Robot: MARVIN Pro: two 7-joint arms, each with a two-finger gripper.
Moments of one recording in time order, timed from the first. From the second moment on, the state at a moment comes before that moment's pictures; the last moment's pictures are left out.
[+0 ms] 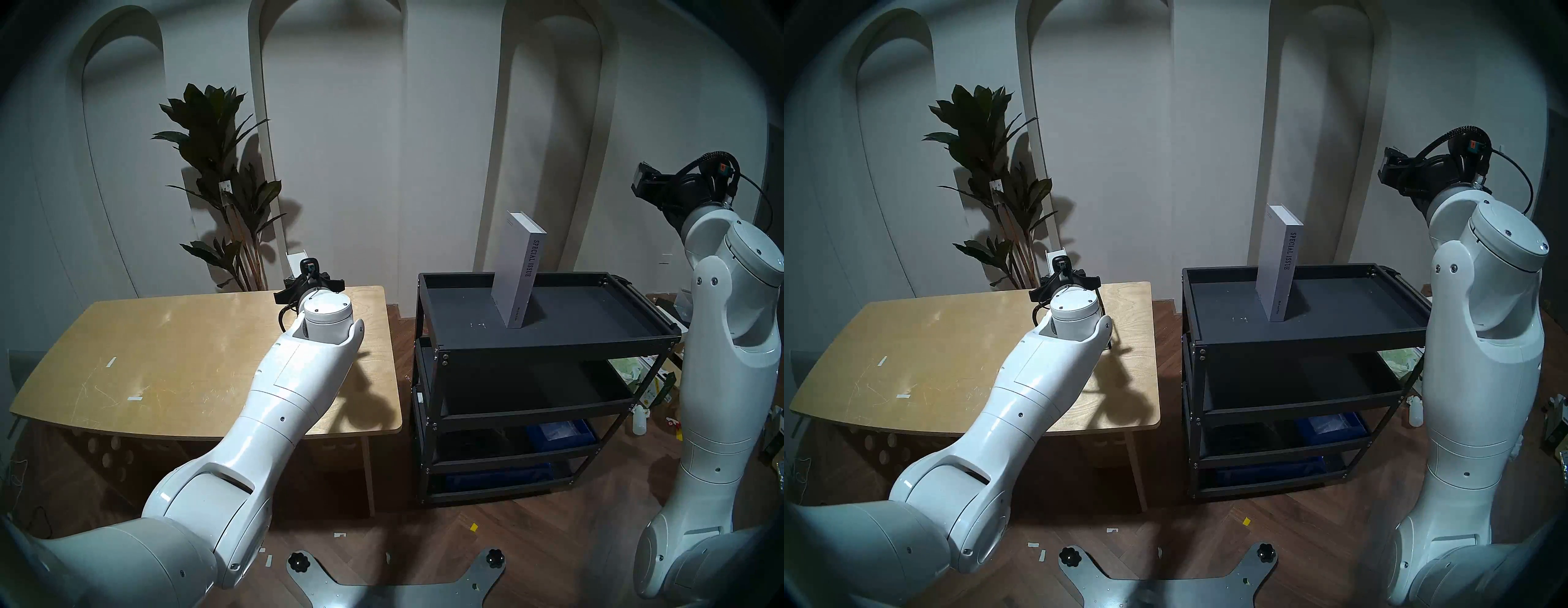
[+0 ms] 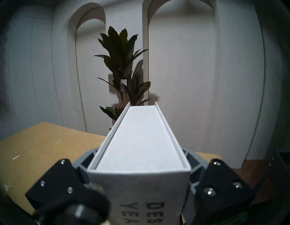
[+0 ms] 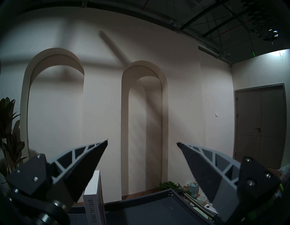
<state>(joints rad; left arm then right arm) 0.96 -1.48 -1.19 -1.18 -0.34 0.25 0.76 -1.25 -1.17 1.87 -2.25 0.40 0.83 -0.27</state>
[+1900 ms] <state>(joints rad) 0.98 -1.35 -1.24 -1.65 -0.37 0.56 0.77 -1.25 -1.11 1.50 -2.22 0.35 0.50 0.01</state>
